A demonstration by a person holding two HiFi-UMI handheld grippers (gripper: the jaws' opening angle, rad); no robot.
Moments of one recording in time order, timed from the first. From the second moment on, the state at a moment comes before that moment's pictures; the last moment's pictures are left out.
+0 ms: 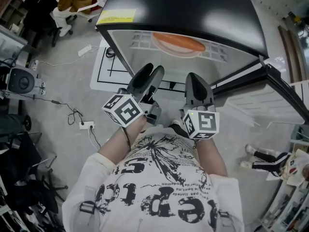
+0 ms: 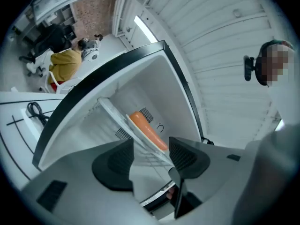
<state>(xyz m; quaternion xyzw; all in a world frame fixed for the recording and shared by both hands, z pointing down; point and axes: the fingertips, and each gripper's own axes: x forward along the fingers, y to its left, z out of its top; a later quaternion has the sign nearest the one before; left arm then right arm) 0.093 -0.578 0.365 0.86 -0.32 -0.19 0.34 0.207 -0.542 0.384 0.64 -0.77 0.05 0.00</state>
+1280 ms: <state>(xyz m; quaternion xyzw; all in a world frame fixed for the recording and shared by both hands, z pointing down) 0.101 -0.544 0.375 0.92 -0.38 0.02 0.01 0.173 -0.520 0.385 0.63 -0.78 0.01 0.00</state>
